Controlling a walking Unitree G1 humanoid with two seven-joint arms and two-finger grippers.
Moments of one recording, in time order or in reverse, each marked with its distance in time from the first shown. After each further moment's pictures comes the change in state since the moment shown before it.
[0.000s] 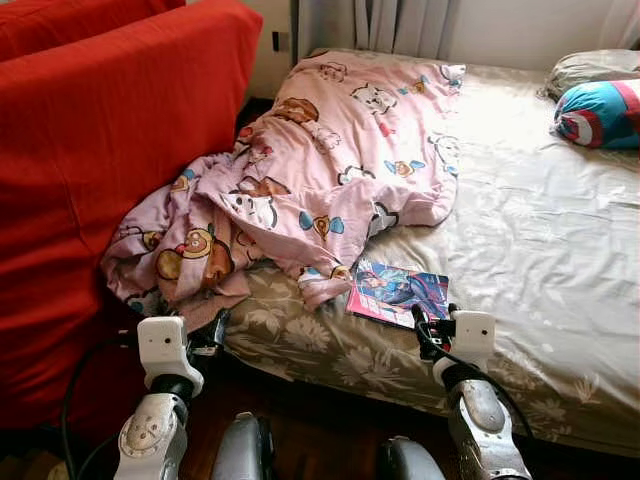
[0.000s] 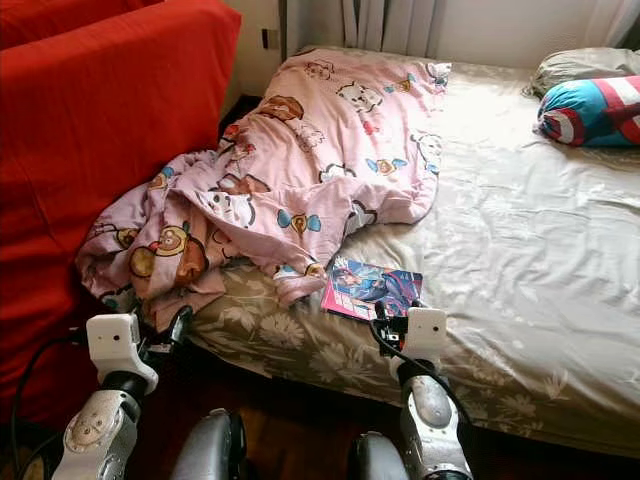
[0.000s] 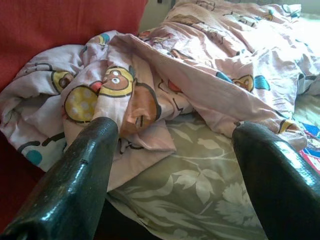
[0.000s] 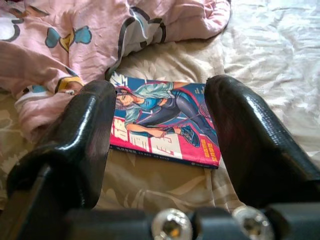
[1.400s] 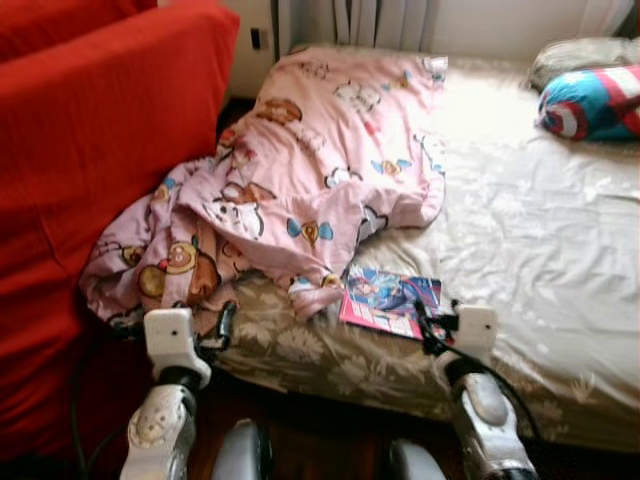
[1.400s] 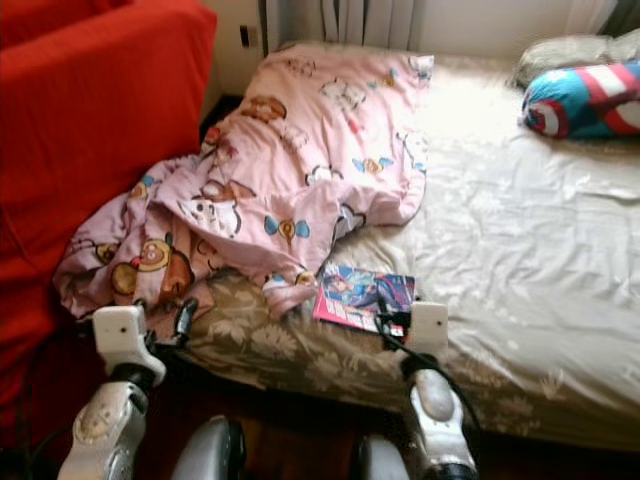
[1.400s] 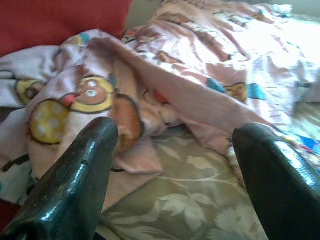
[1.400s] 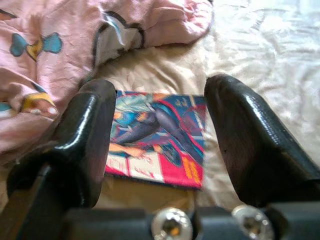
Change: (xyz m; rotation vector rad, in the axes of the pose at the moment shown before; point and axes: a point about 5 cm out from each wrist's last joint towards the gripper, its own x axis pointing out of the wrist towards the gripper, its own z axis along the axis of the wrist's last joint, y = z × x) left arm 0.003 0.000 0.002 0.002 -0.009 0.012; right arm 0.006 0.000 0.005 0.010 -0.013 0.007
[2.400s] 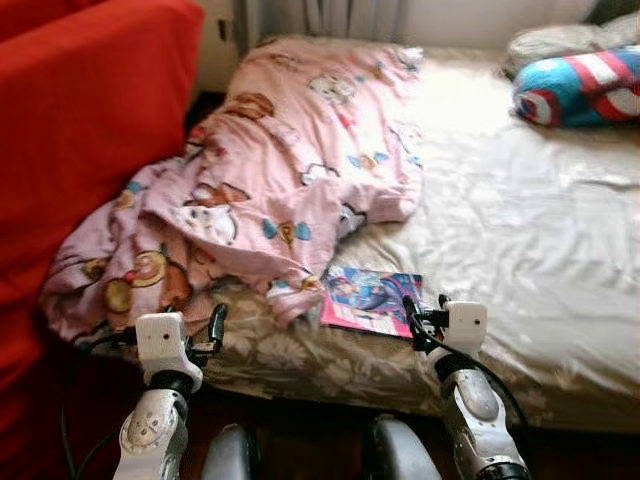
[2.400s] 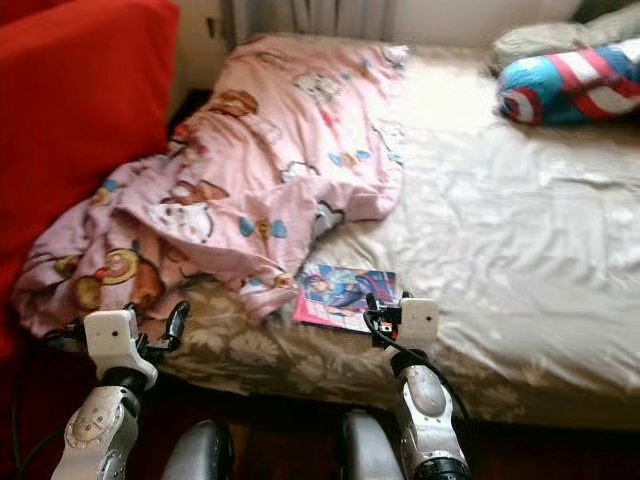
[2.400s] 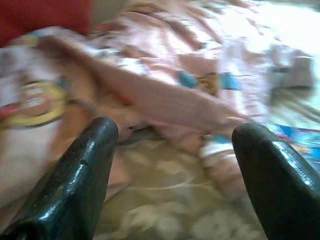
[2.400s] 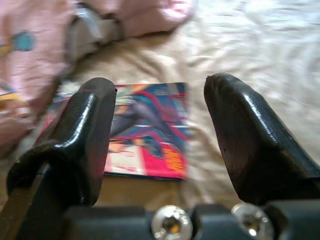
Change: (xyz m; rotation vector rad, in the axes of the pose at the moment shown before) left arm -0.001 -0.002 -0.001 -0.004 0.000 0.002; right arm 0.001 0.003 0.000 0.007 0.009 0.028
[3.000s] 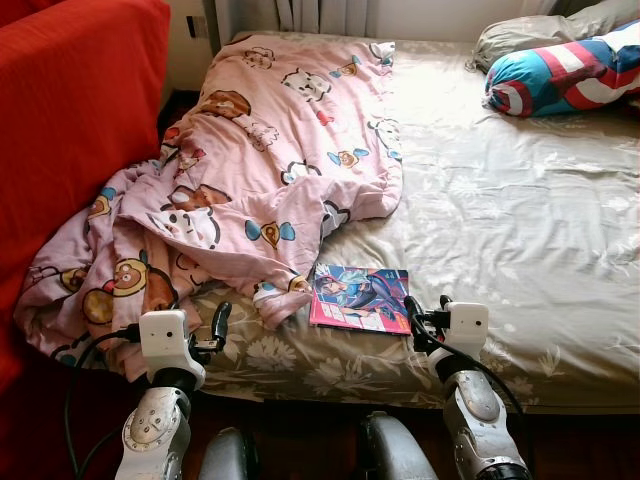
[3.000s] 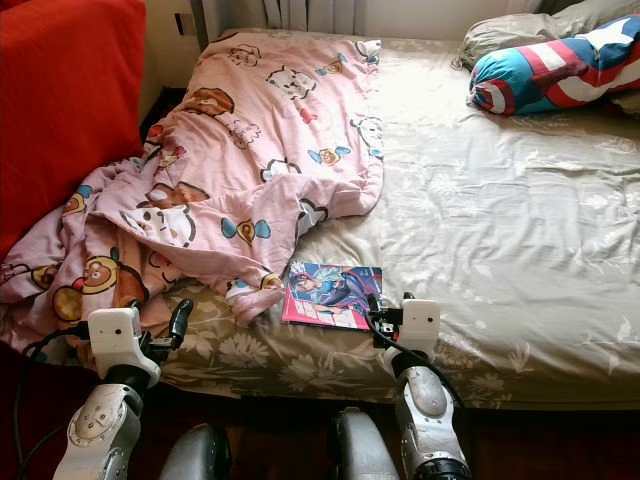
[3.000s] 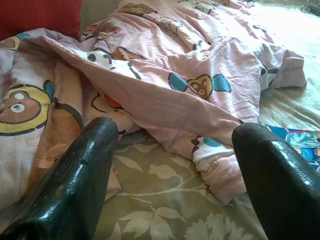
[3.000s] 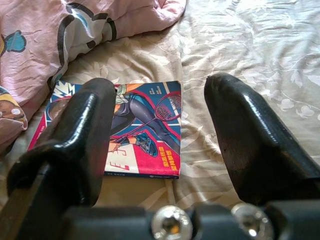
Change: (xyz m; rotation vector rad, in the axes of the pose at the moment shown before) left arm 0.001 0.000 0.001 0.000 -0.006 -0.002; right arm 0.000 0.002 -0.001 0.002 -0.001 0.008
